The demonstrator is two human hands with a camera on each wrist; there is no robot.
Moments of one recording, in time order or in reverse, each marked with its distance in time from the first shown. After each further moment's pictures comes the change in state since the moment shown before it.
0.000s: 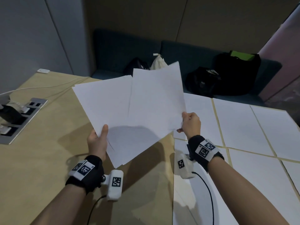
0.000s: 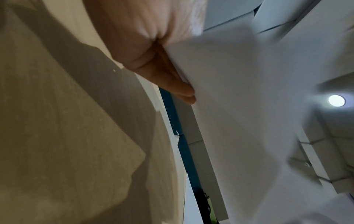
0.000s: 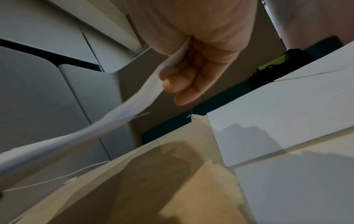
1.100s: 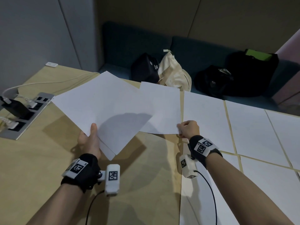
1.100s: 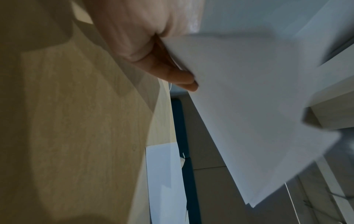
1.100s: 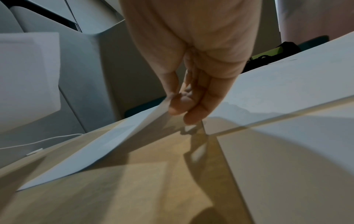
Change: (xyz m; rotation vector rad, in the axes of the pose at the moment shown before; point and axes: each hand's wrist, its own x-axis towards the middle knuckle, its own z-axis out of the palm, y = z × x) left_hand 0.015 0.012 -0.022 -0.047 0.255 -0.094; right_hand 0.031 0.024 0.038 -0.232 -0.186 0.145
